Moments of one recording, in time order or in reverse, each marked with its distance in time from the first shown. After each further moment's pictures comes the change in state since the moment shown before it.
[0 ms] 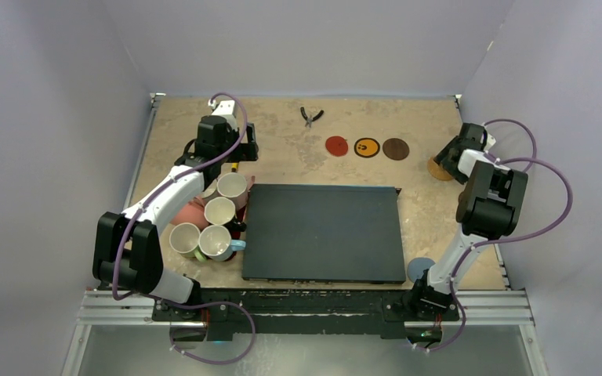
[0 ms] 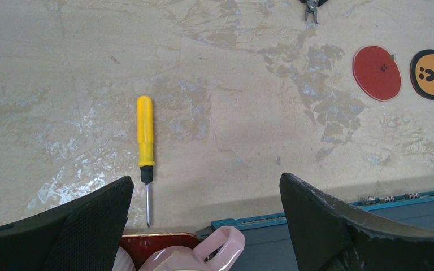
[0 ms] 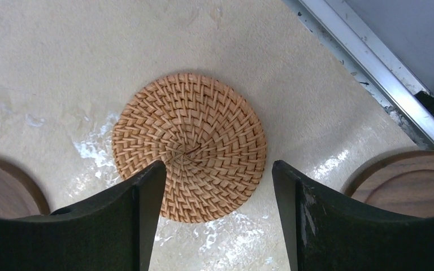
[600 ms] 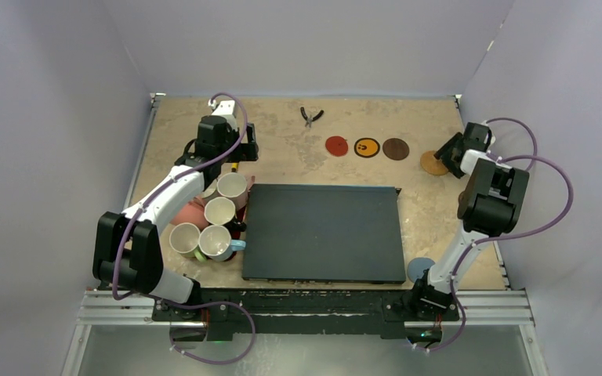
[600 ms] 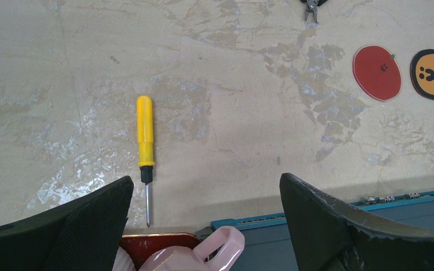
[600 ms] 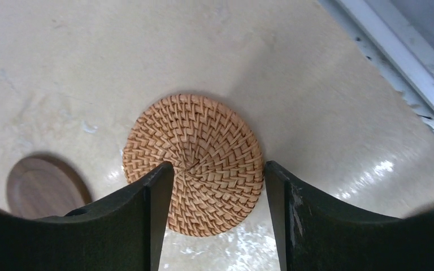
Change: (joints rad) left arm 0.000 0.001 0.000 0.000 0.000 0.000; right arm -0.026 0.038 0.009 0.083 -0.143 0.022
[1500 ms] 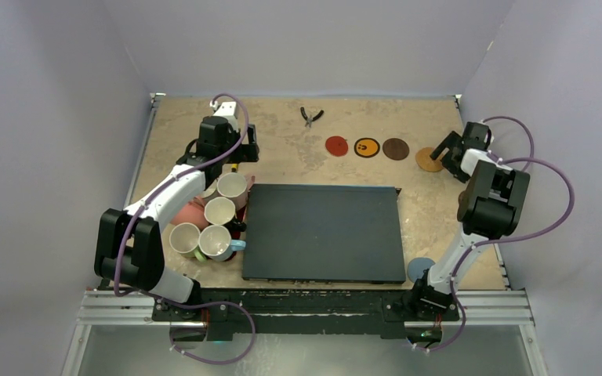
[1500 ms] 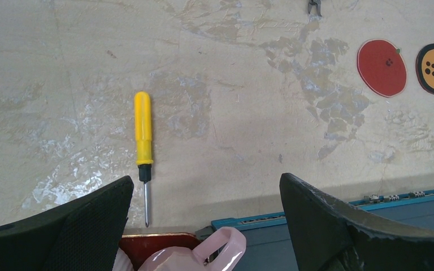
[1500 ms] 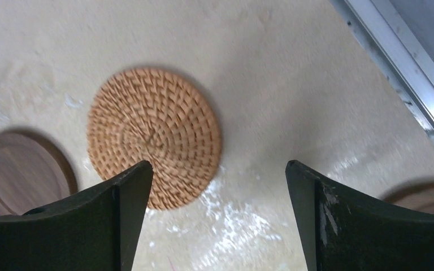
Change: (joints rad) left arm 0.000 0.019 0.000 0.001 0.003 0.000; right arm 0.006 -0.008 0.024 -0.048 -0.010 -0.056
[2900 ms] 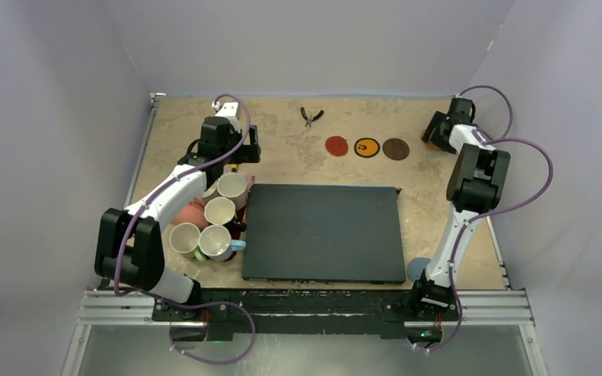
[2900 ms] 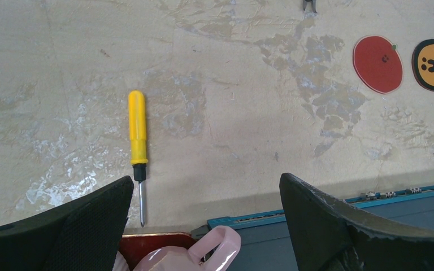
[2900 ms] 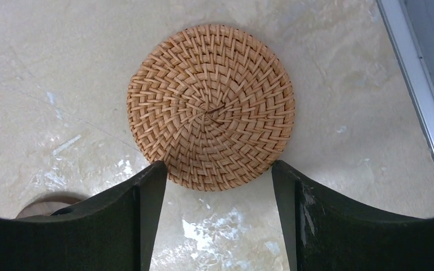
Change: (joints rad) left arm -0.011 0.001 0.000 0.000 0.003 -0.002; right arm 0.100 0.291 0.434 -0.147 0.010 -0.182
